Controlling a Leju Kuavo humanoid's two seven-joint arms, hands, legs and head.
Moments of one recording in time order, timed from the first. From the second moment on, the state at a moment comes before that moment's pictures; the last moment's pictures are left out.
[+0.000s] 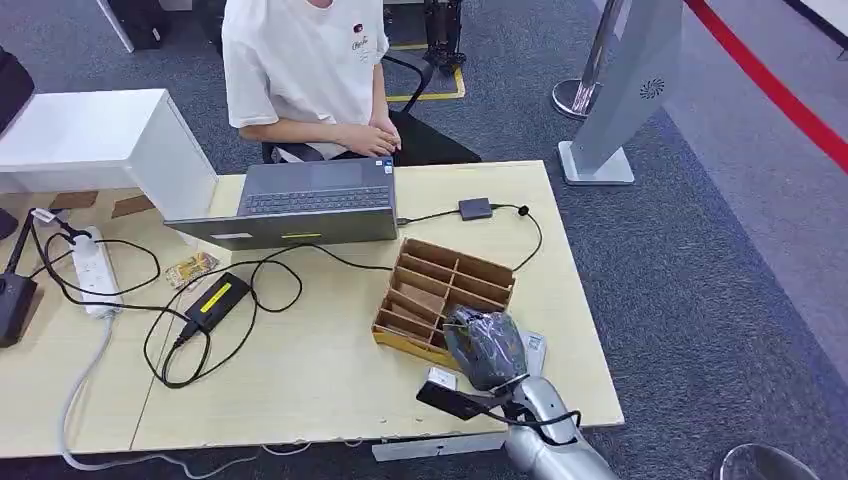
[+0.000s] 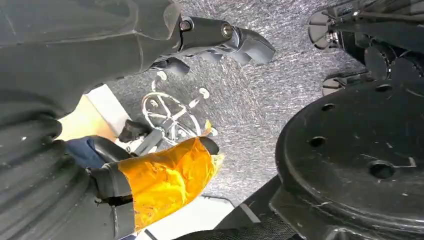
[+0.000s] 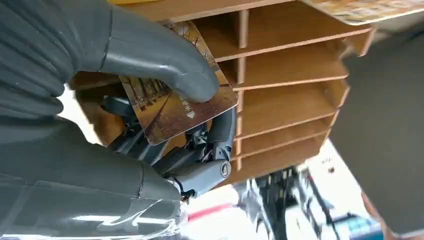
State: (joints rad) left arm 0.08 0.09 -0.21 -0.01 0.10 -0.34 -0.21; right arm -0.27 0.05 0.55 -1.00 0.74 -0.42 -0.30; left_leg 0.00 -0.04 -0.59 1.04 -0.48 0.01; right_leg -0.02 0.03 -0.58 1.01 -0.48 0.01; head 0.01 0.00
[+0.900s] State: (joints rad) left arm 0.07 0.13 -0.22 -0.01 0.05 -0.38 -0.23; right arm -0.80 0.03 0.51 -0.82 0.30 0.14 -0.30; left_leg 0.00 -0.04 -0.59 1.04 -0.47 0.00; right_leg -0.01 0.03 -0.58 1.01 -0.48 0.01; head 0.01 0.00
